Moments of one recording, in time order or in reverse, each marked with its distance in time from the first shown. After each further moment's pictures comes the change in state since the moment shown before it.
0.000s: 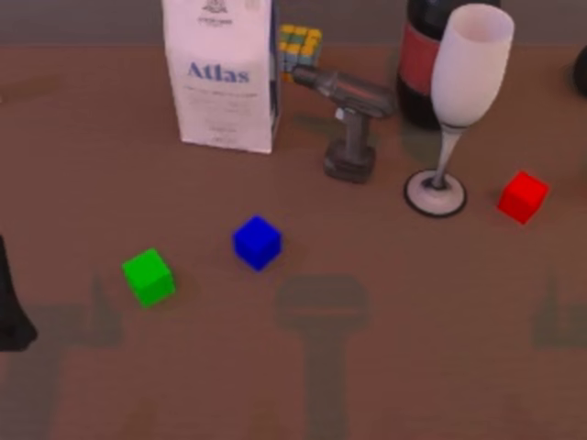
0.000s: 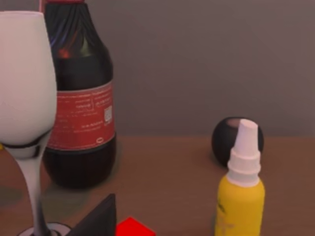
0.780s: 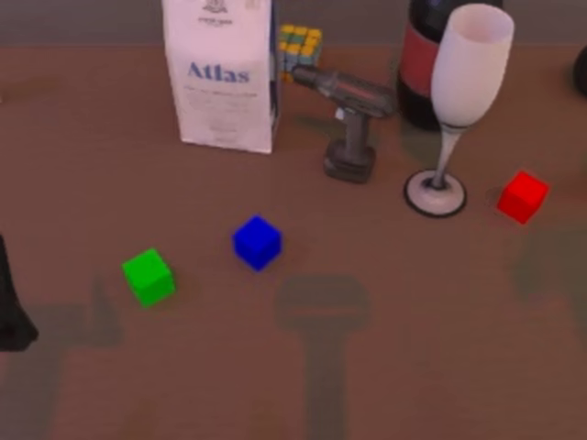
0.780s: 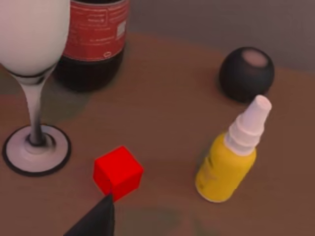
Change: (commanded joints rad) left arm 0.000 0.000 0.000 0.000 0.000 0.000; right arm 0.040 0.682 0.639 -0.390 0.000 -0.214
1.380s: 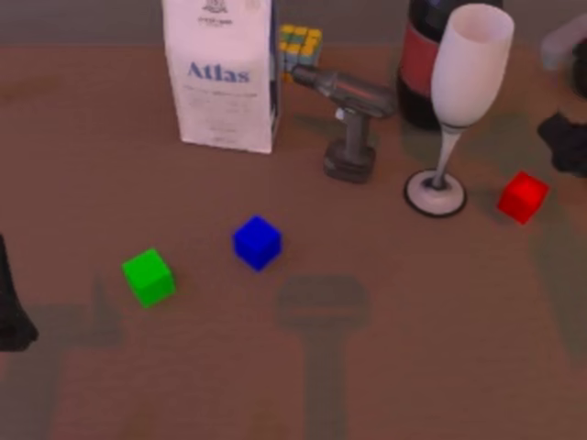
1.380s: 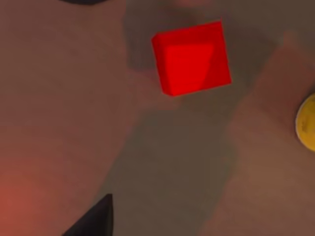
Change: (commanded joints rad) left arm 0.000 0.000 0.000 0.000 0.000 0.000; right arm 0.056 1.177 0.915 -0.596 0.006 -0.313
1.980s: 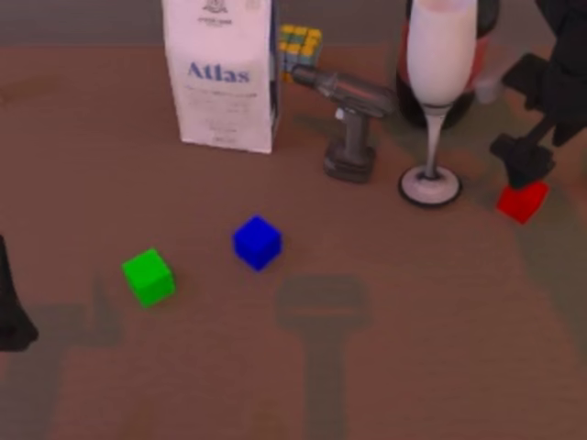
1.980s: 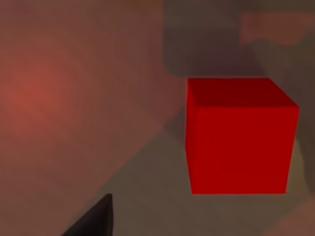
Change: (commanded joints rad) left arm 0.000 0.000 0.000 0.000 0.000 0.000; right arm 0.030 0.506 0.493 -0.266 -0.002 -0.158
